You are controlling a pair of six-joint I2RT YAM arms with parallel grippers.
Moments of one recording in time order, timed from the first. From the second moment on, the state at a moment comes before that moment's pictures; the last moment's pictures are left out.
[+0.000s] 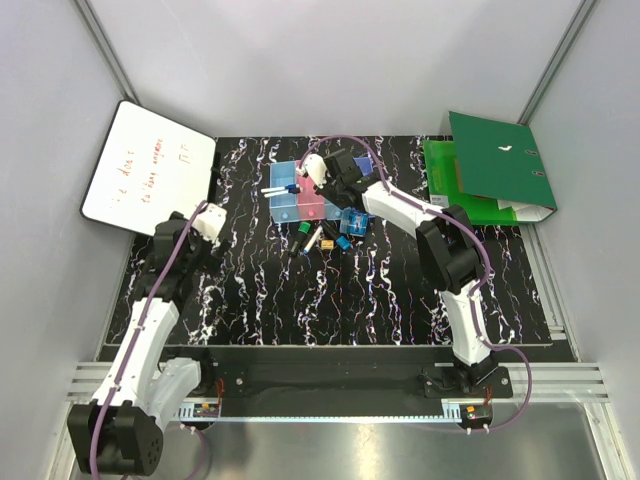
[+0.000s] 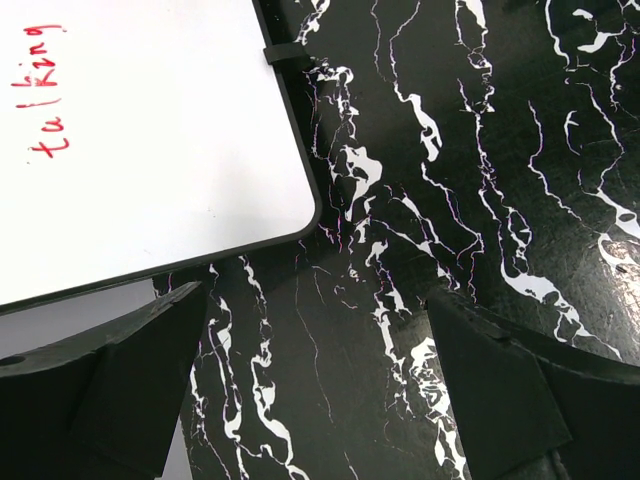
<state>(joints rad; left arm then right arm) -0.03 0.84 0.63 -0.36 -0.03 0.51 0.60 2.18 1.75 -0.34 0.09 -0.50</state>
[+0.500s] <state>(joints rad) -0.10 1.03 0.78 -0.31 0.08 0.58 0.61 1.99 1.76 -0.36 0.21 -0.50</state>
